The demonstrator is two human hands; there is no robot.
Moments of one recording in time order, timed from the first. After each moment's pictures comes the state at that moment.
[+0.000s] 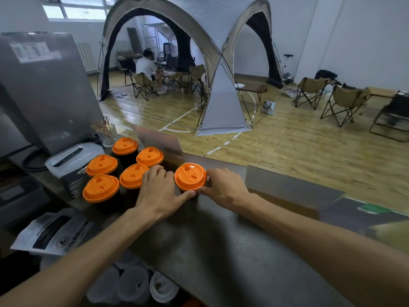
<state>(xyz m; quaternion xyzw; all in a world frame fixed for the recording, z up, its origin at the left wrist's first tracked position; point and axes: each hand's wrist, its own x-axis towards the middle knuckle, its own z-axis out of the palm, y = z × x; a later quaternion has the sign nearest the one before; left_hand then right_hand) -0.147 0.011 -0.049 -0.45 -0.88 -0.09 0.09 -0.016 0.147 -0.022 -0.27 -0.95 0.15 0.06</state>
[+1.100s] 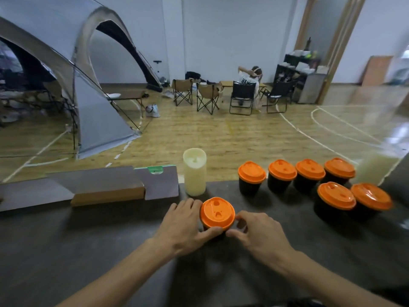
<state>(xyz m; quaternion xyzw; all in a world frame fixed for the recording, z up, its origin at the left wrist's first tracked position) 0.284 0.143 -0.065 -0.77 -0.63 -0.09 -0.09 0.495 0.136 -0.040 -0.60 -0.79 0.14 0.07</state>
